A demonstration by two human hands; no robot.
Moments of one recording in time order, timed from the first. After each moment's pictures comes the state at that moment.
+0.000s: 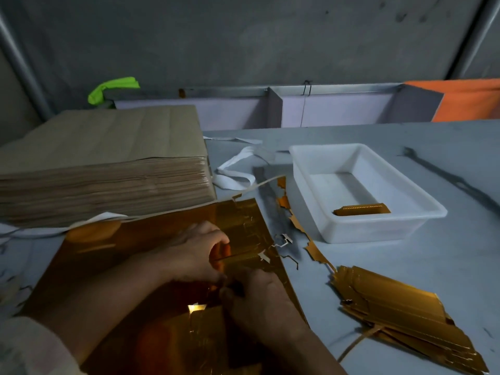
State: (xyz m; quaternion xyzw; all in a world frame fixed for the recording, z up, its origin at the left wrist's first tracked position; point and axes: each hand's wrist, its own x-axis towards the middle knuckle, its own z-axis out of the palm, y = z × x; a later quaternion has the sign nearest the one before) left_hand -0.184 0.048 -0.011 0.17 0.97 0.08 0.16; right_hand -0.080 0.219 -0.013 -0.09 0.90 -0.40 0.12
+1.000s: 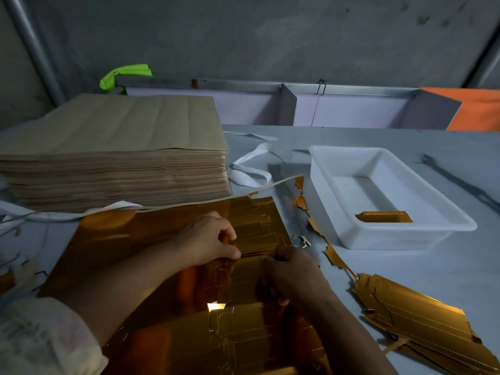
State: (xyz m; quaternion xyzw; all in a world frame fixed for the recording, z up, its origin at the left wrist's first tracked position) left_hand -0.188 0.037 -0.010 0.14 0.96 0.24 0.07; right_hand -0.117 0.233 -0.003 0.07 0.87 -0.47 0.15
